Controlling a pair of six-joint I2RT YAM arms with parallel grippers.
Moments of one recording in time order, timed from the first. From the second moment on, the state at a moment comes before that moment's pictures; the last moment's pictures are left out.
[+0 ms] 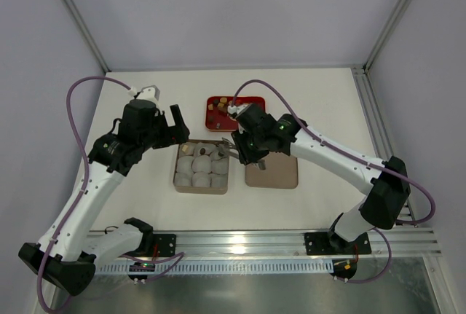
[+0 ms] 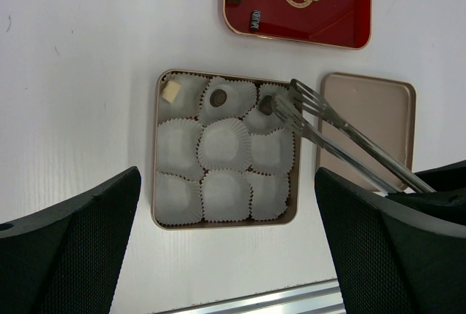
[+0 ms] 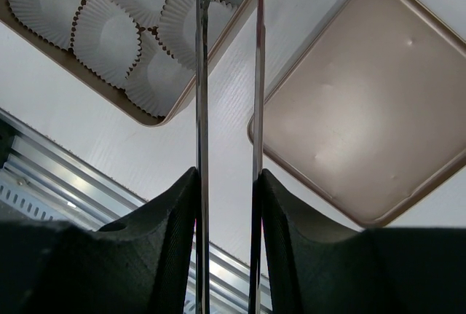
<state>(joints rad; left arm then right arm) -0.42 1.02 1.19 -0.83 -0.13 -0.50 0.88 1.54 1.39 -0.84 0.03 0.34</state>
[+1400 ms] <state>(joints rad) -0.42 1.03 1.19 -0.84 -0.14 -0.49 0.62 2.03 1.92 -0.87 0.02 0.16</state>
